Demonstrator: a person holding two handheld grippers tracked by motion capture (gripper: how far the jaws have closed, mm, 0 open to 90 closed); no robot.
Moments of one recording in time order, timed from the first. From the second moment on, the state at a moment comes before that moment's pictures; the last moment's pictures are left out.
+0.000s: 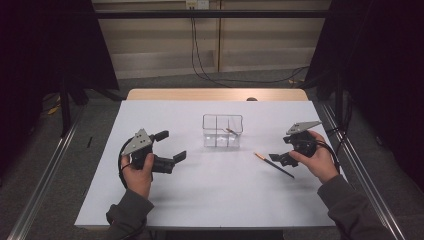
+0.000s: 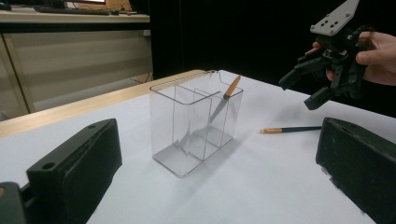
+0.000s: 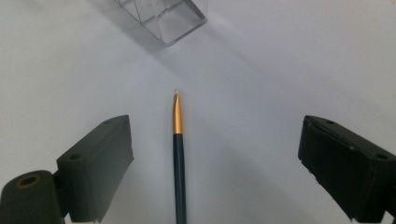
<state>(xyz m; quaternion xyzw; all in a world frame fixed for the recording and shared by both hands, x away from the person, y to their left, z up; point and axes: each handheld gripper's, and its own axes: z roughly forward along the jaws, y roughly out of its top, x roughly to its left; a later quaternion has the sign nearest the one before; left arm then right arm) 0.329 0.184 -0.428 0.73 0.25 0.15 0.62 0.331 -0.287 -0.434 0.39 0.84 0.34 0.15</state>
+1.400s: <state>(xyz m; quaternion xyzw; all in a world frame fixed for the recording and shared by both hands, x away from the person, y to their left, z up) 0.330 0.185 -0.428 0.73 0.25 0.15 0.62 0.352 -0.262 -0.432 0.36 0.91 0.18 0.08</state>
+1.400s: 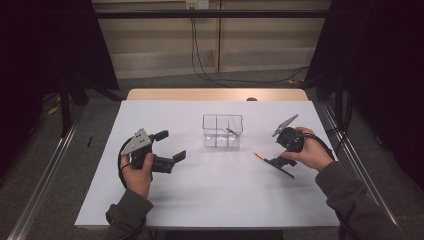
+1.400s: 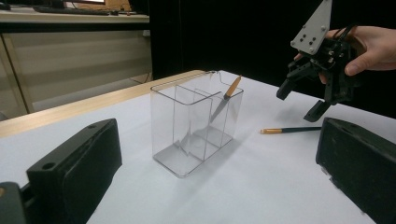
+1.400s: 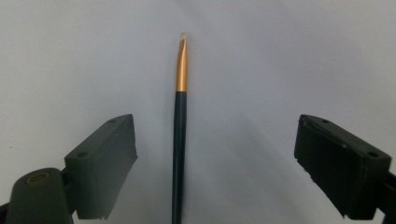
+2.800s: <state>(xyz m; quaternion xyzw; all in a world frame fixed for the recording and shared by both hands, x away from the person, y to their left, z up) 0.330 0.184 -0.428 0.73 0.24 0.15 0.62 0.365 -0.248 -0.443 0.36 0.92 0.14 0.08</state>
